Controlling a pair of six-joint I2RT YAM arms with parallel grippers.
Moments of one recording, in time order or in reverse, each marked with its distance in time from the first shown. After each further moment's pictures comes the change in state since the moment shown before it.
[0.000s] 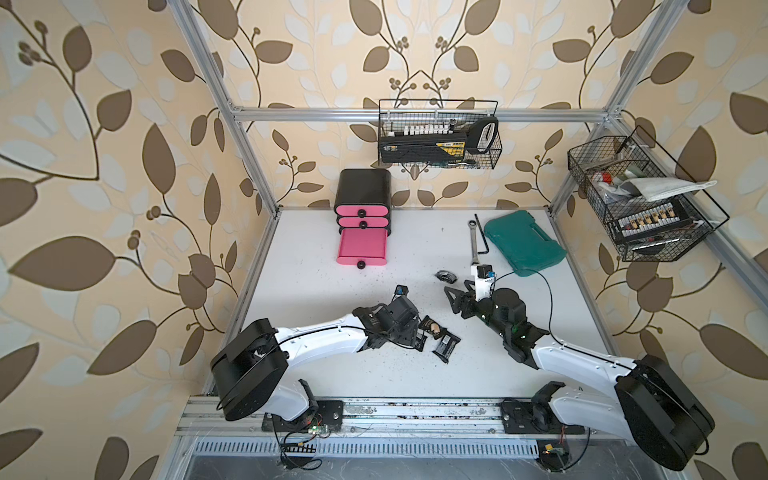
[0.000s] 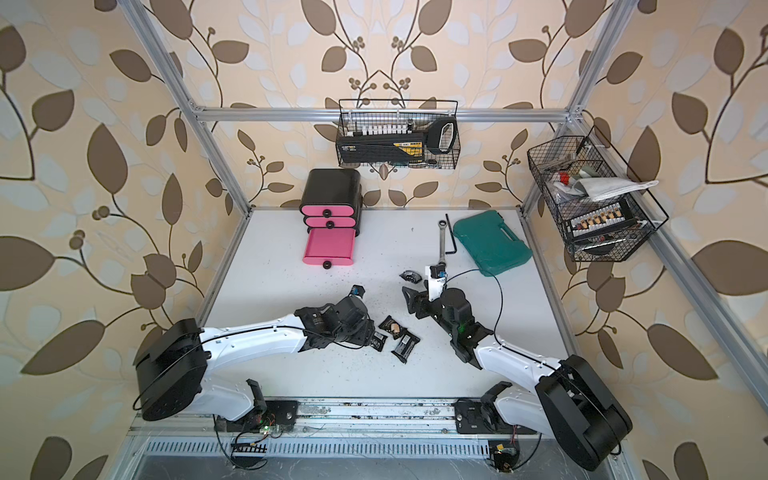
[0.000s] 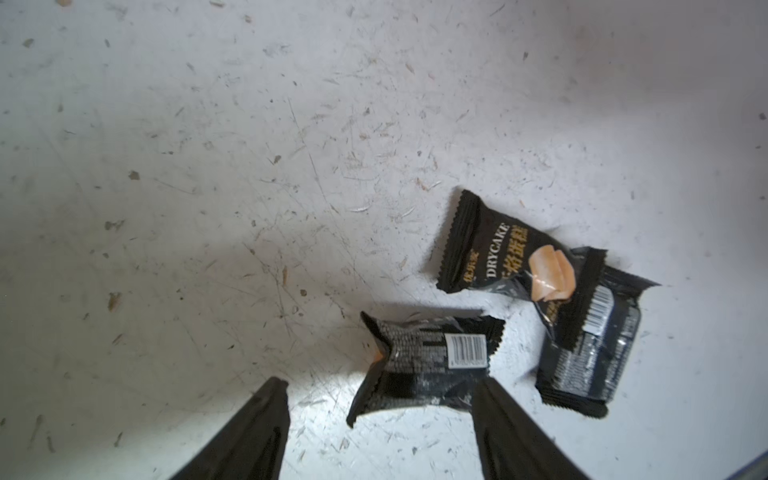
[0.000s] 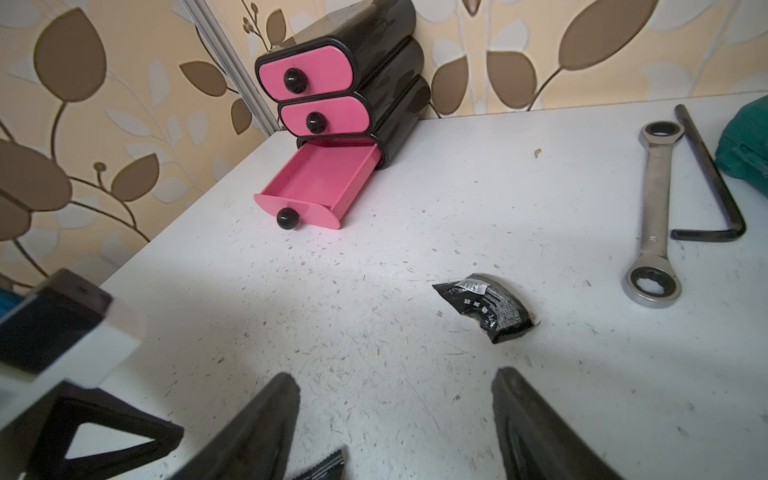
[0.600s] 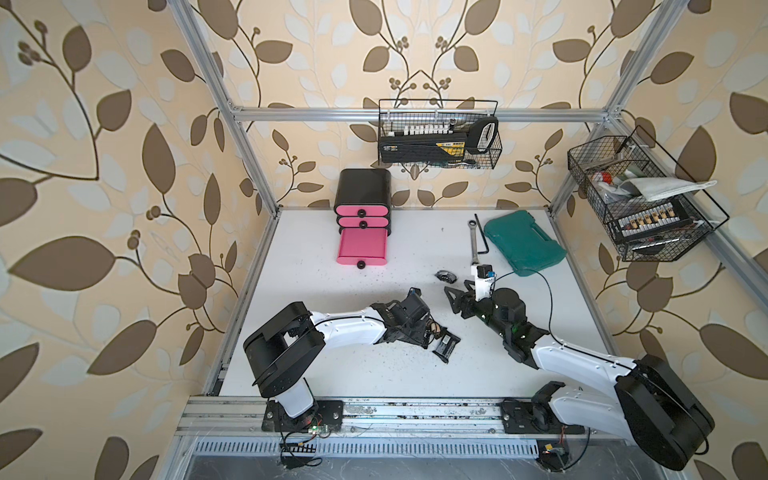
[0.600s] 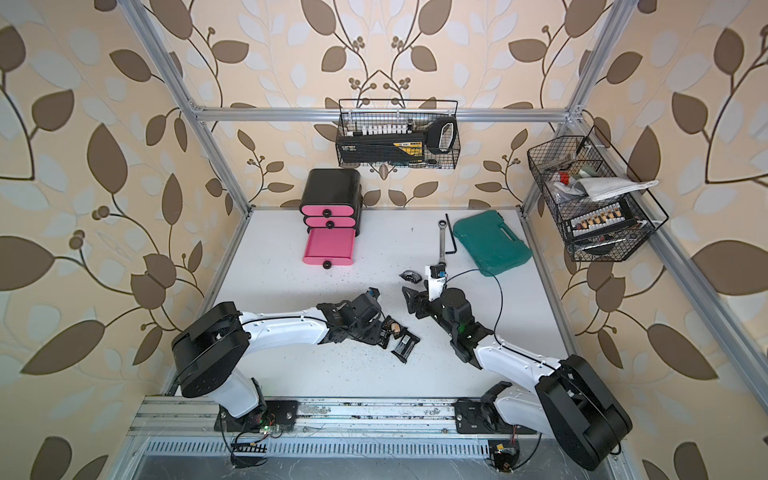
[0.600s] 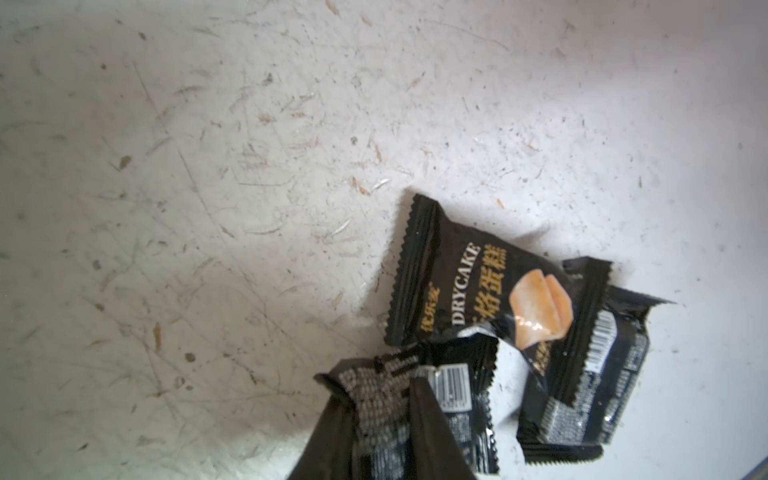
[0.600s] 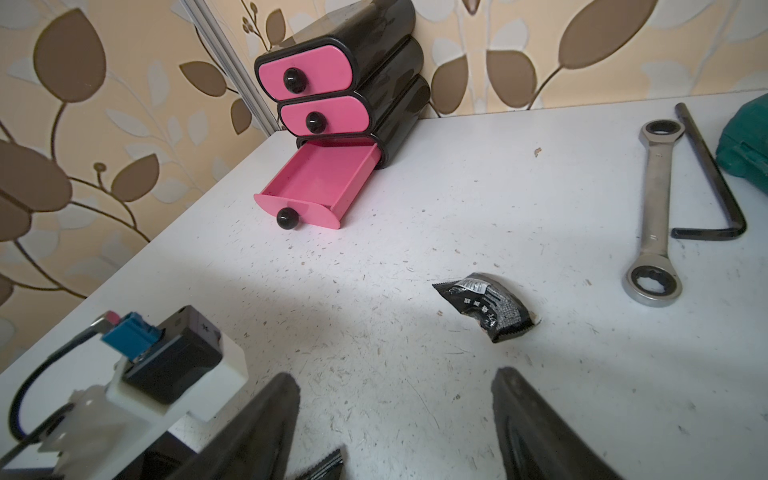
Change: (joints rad) left arm 0.007 0.148 0.063 0.074 0.102 0.010; right arm 0.000 0.000 0.000 0.000 0.000 0.003
